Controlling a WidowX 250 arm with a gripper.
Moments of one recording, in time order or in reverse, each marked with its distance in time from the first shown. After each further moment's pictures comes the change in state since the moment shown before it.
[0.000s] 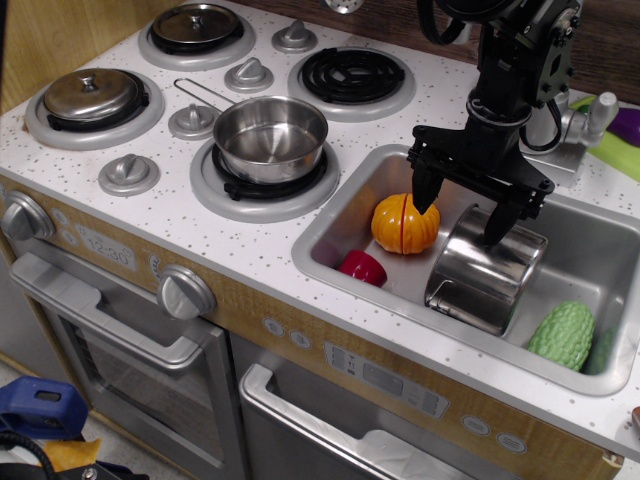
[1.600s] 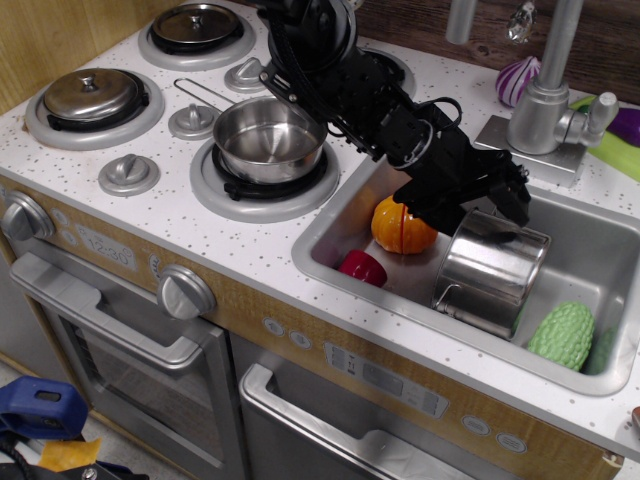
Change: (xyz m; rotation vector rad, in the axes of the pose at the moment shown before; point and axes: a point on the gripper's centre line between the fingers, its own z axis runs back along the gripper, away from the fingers) arm 0.021 -0.022 -0.019 -0.770 -0.264 0.342
